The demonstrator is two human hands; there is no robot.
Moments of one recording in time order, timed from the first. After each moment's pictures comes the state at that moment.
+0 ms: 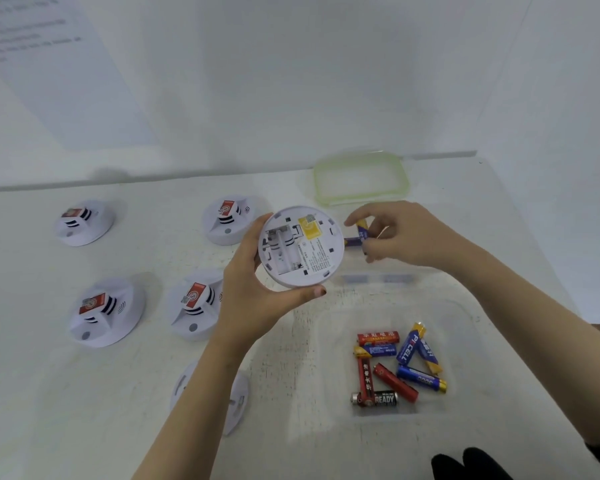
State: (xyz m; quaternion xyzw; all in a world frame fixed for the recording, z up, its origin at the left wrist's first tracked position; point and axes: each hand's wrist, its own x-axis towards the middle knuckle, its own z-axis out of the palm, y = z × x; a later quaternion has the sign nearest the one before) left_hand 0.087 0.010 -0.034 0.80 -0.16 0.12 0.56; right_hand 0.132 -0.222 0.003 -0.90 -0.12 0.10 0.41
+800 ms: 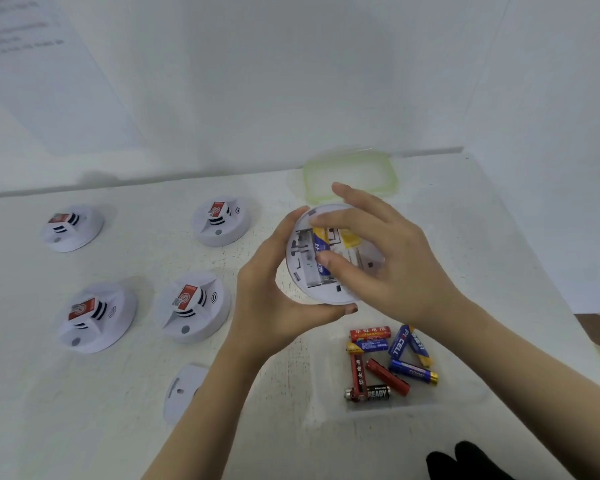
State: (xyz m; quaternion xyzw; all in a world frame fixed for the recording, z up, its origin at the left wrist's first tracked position) left_hand 0.067 -0.021 -0.006 0.81 -0.25 0.13 0.52; right_hand 0.069 -0.187 0.014 -0.85 -0.23 -0.19 0.43
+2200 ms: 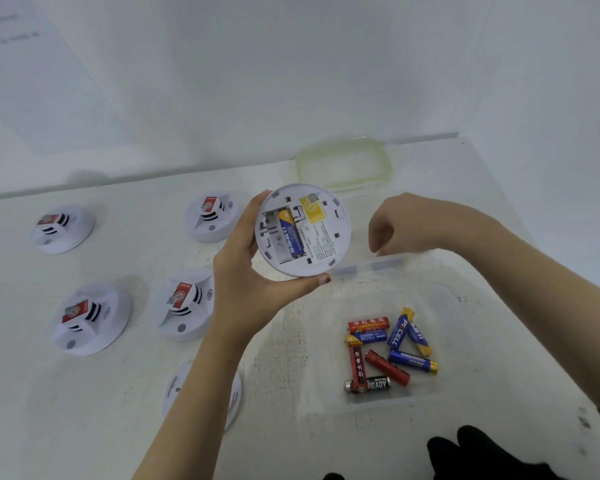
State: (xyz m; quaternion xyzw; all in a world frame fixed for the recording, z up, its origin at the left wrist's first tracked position) left_hand 0.089 -0.005 -0.021 0.81 -0.22 0.16 0.52; right_hand 0.132 -0.232 0.014 -0.96 -0.11 0.20 0.13
